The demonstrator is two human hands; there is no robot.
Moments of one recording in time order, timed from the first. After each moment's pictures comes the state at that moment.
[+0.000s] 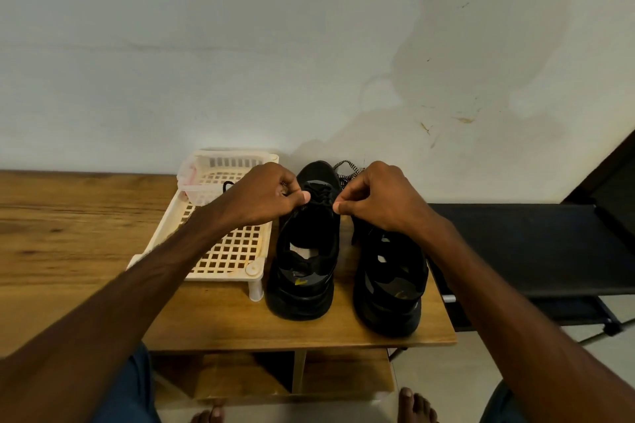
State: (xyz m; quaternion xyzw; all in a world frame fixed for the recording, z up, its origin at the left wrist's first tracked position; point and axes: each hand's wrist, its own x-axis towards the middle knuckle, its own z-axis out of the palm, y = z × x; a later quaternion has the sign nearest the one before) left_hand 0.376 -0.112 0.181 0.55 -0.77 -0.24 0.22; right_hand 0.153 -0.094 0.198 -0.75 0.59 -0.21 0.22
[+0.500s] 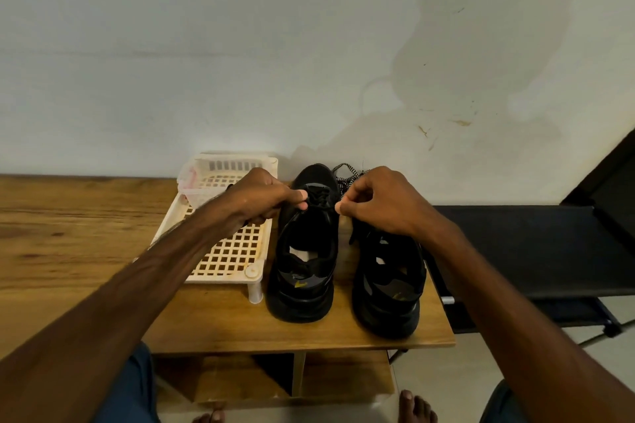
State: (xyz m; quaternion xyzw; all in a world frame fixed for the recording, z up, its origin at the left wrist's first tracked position) left_hand 0.379 -0.108 0.190 0.59 -0.60 -0.48 0.26; right_hand 0.148 -0.090 0.203 -0.75 0.59 -0.20 0.23
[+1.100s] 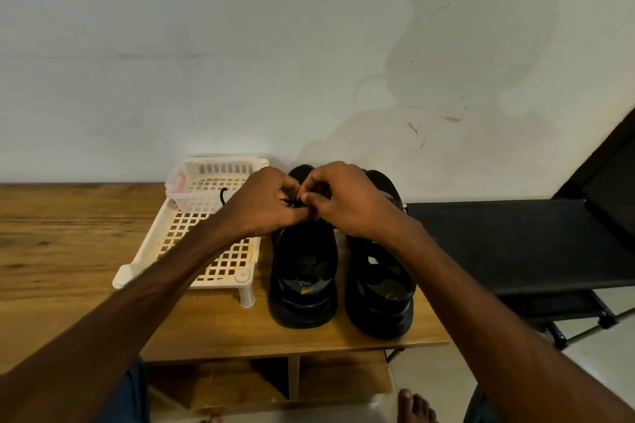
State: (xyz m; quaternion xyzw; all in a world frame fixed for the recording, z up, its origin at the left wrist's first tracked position) left_hand 0.359 -0.099 0.185 0.49 -0.77 -0.29 0.27; right_hand 0.187 -0.084 0.210 -0.79 0.53 -0.23 0.21
